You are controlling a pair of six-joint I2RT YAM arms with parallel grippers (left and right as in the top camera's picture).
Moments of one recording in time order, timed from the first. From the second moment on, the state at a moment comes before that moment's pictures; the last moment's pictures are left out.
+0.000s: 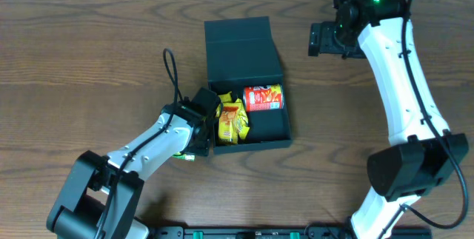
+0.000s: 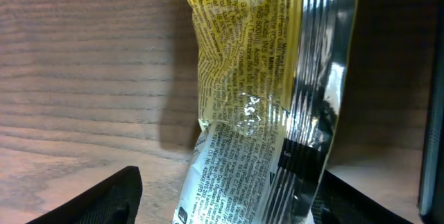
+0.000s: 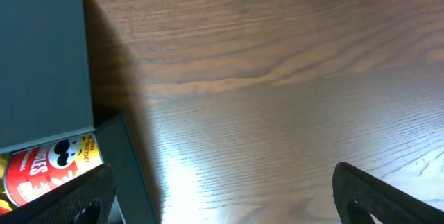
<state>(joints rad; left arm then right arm) -0.51 1.63 0.86 -0.78 -0.19 -0.38 0.19 1.93 2.00 -1.38 0.19 0.30</state>
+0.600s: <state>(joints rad) -0.51 1.63 0.86 -0.68 -0.19 -0.41 0.19 1.93 2.00 -1.38 0.19 0.30</state>
